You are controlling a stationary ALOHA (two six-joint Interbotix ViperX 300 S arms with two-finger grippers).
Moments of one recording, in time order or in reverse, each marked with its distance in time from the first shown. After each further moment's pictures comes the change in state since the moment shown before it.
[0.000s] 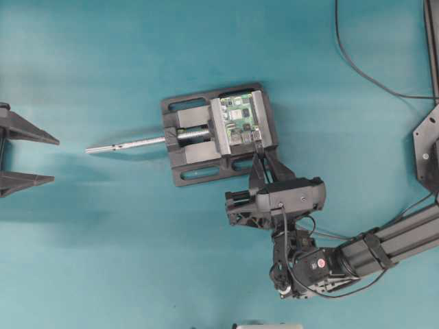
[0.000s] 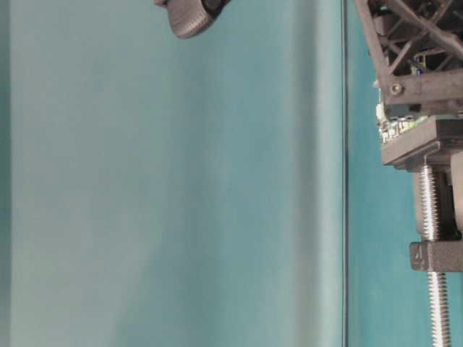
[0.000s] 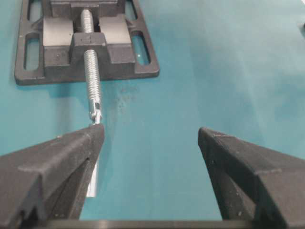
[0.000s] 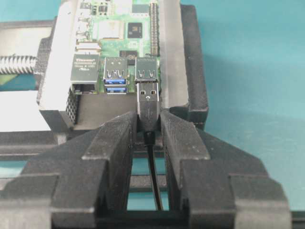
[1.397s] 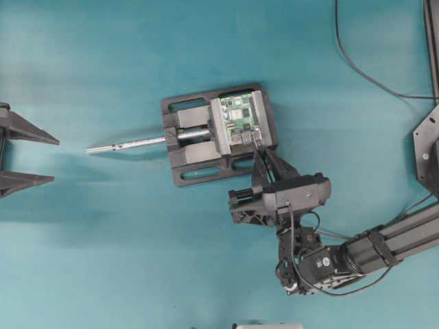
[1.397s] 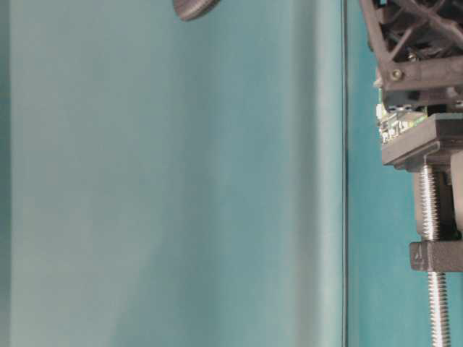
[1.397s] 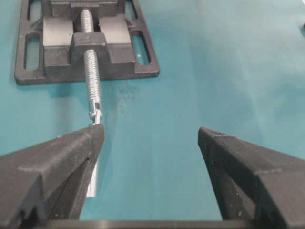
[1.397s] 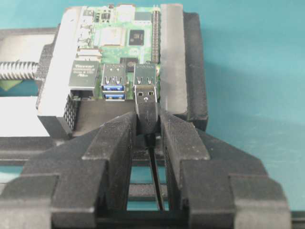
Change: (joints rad) left arm 0.000 0.000 0.000 0.000 0.000 0.000; right arm -0.005 -0.015 0.049 -0.038 0.003 0.034
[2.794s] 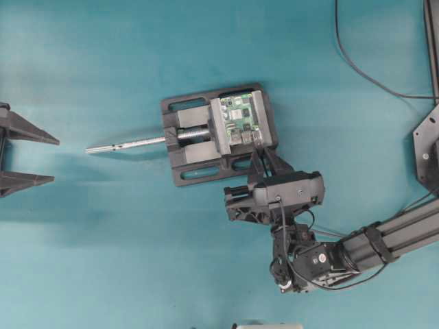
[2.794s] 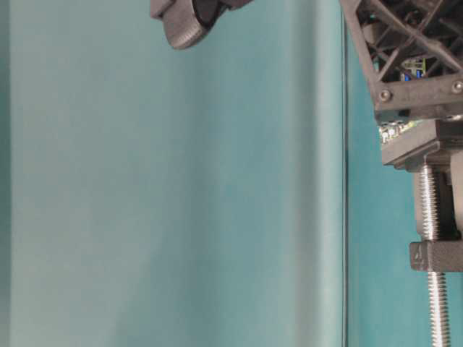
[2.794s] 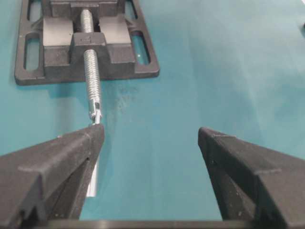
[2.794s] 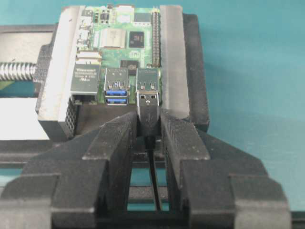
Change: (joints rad) left arm 0.000 0.000 0.000 0.000 0.000 0.000; right arm -0.025 0.000 -0.031 -0.008 0.012 -0.044
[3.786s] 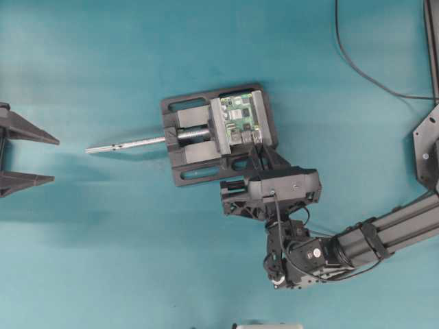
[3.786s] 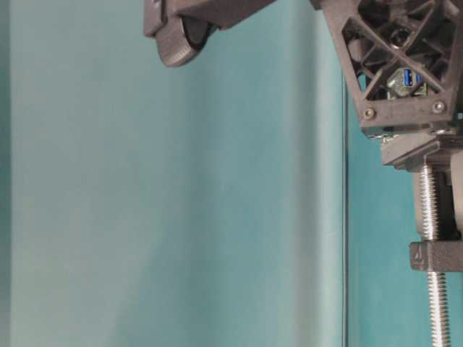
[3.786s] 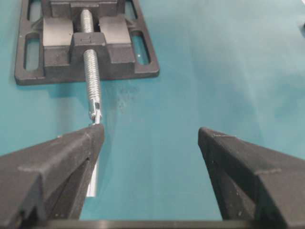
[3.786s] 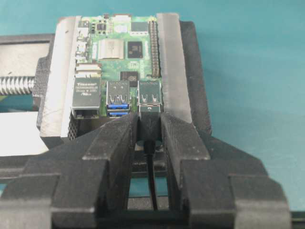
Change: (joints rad) left arm 0.002 0.000 0.000 0.000 0.000 0.000; right arm -0.025 0.000 -0.026 0.000 -0.006 -0.017
